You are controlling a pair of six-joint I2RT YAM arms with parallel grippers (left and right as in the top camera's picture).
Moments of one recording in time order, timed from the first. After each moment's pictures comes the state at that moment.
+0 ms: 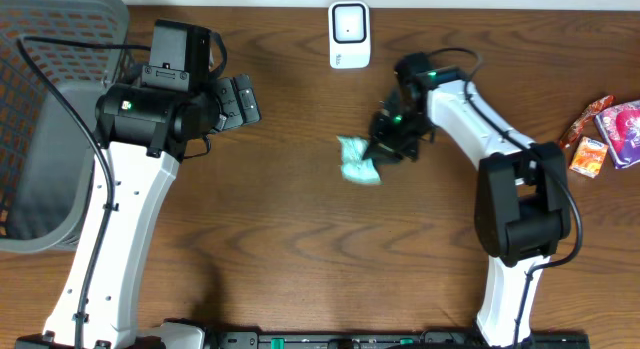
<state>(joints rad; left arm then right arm) -0.19 1.48 1.61 -1.14 -0.02 -0.44 0.27 2.12 1.59 -1.06 -0.55 0.51</state>
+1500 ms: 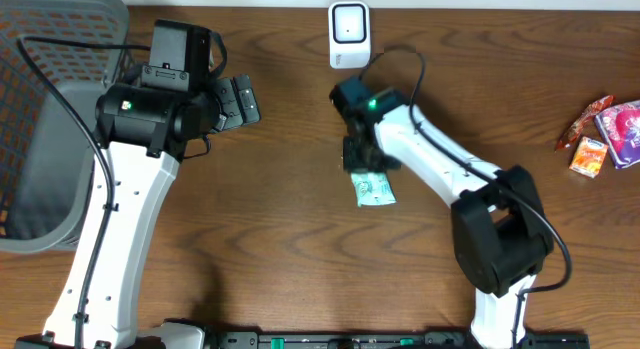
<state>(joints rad) -0.19 1.48 1.61 -1.14 -0.02 -0.44 0.55 2.03 1.58 -1.06 0.06 0.55</state>
